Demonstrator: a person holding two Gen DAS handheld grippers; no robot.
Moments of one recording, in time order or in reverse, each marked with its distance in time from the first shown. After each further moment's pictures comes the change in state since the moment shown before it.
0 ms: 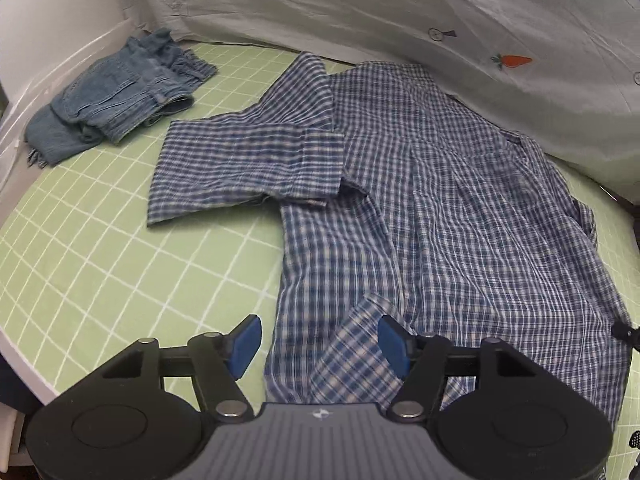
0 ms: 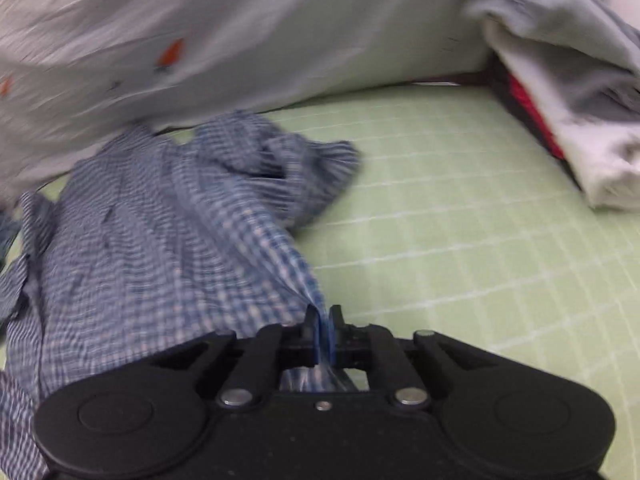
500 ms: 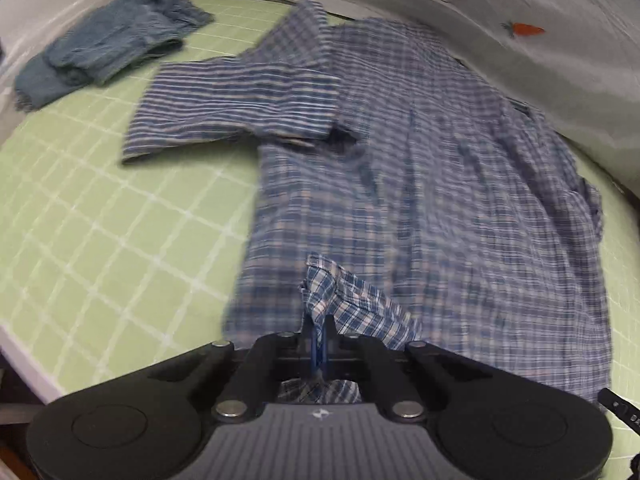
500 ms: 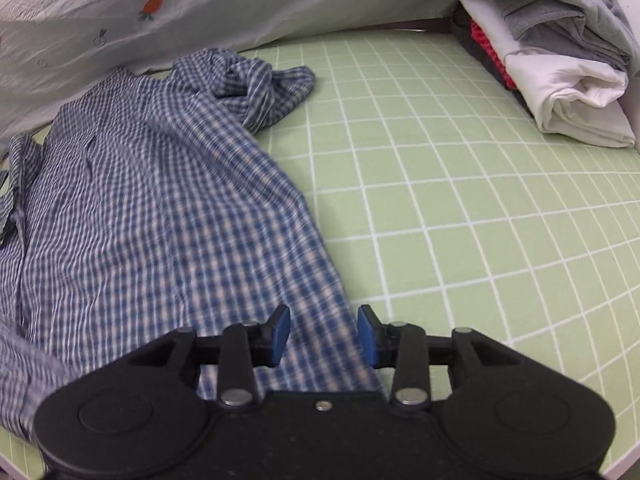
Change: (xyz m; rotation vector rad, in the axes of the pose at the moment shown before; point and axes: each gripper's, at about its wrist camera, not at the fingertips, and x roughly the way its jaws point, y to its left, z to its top) left arm 0.013 -0.001 -0.034 -0.090 0.072 0.071; right arm -0.024 -0.008 -0.060 -0.045 0.123 -0.016
